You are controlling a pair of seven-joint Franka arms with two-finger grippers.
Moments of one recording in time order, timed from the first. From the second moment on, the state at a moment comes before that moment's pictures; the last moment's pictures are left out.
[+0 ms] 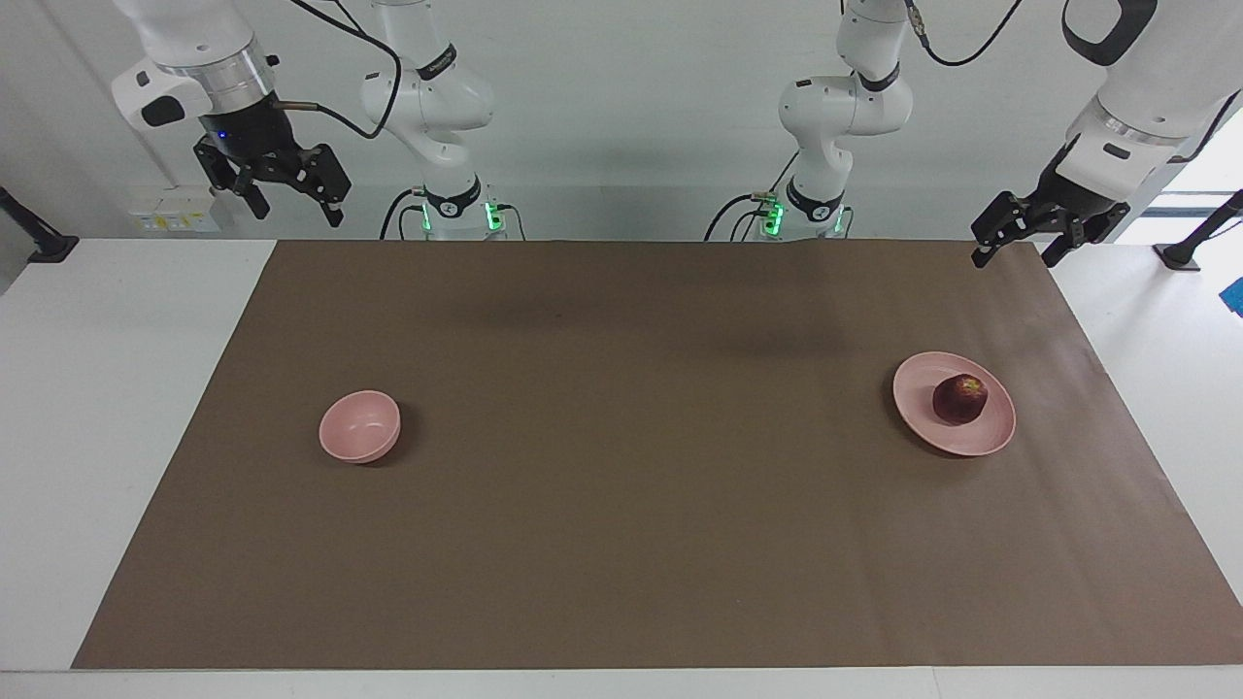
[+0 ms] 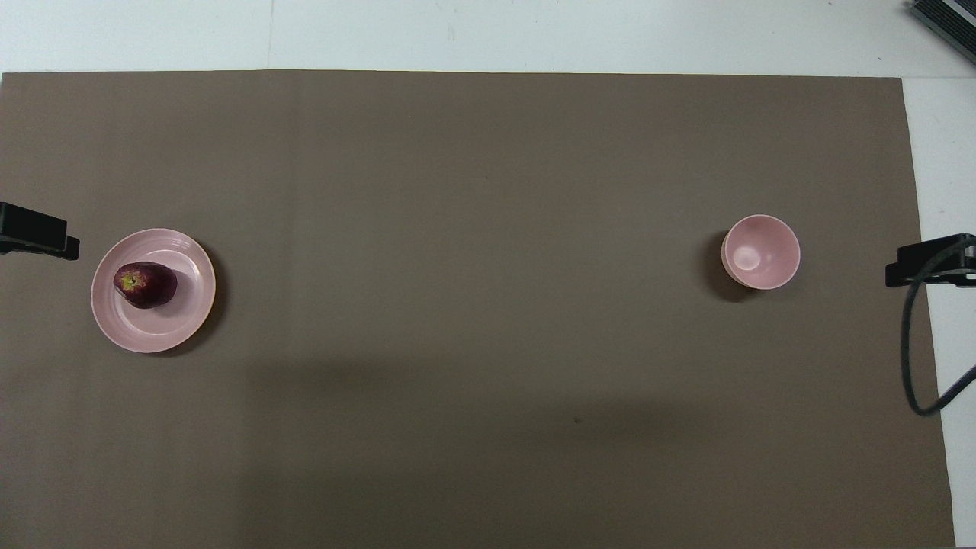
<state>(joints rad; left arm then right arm) -0.05 0.02 0.06 -1.50 -0.04 1.49 0.03 -0.03 -0.08 -0.01 -1.55 -0.01 1.46 0.11</state>
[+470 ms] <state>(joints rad) -0.05 0.01 0.06 -1.50 -0.04 1.48 0.03 -0.03 -0.08 -0.01 -1.55 -0.01 1.46 0.11</state>
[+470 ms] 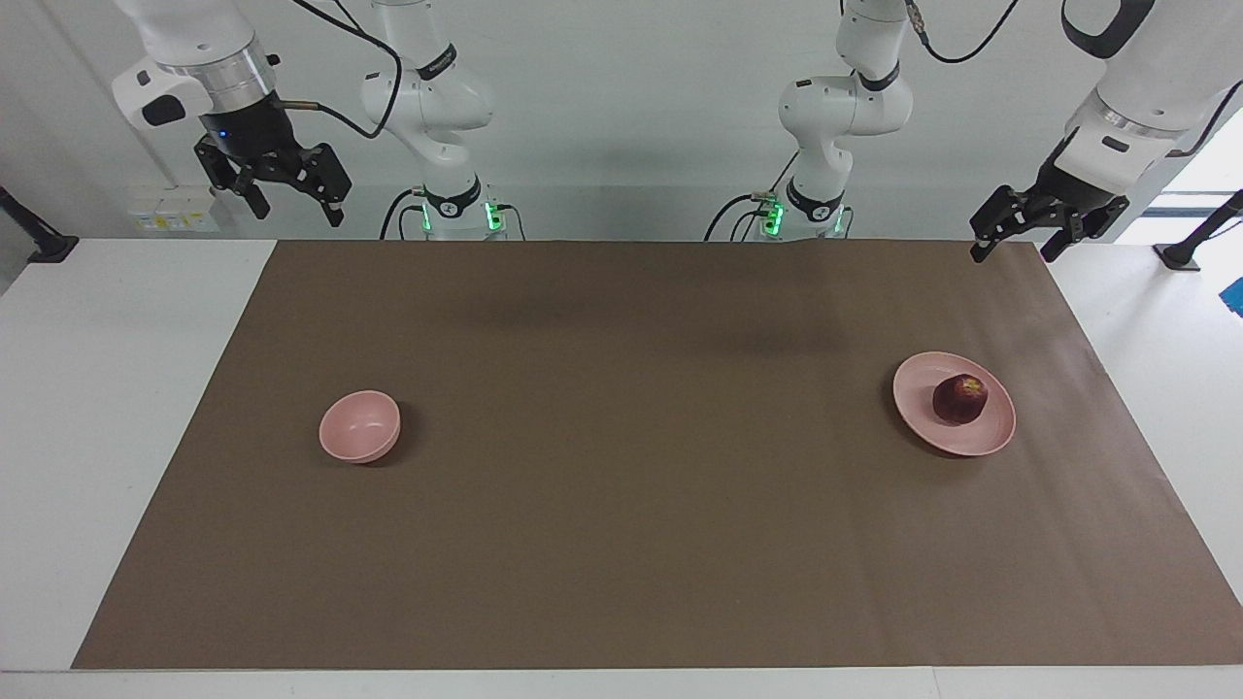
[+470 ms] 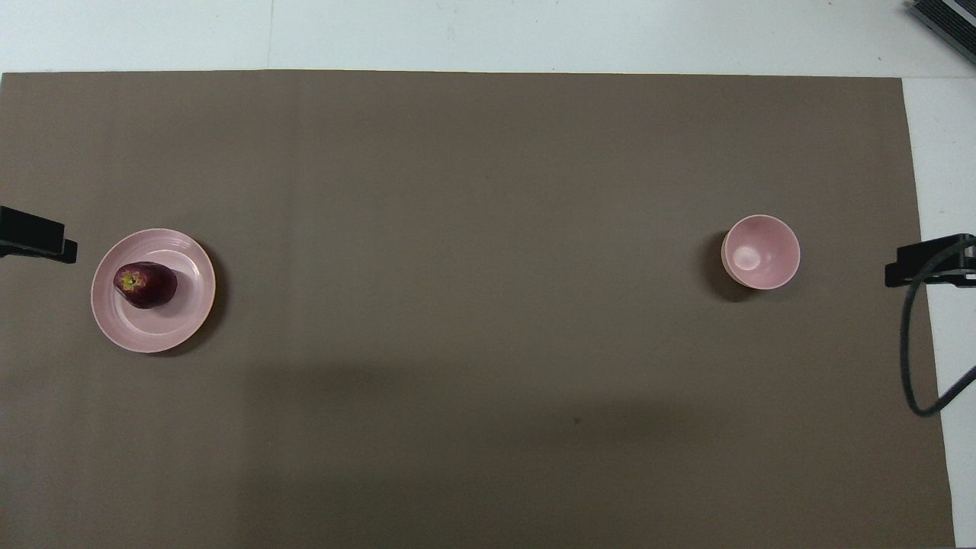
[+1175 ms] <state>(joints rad) -0.02 0.01 0.07 -1.50 -0.04 1.46 0.03 -0.03 -0.08 -0.01 -1.55 -0.01 1.46 0.11</state>
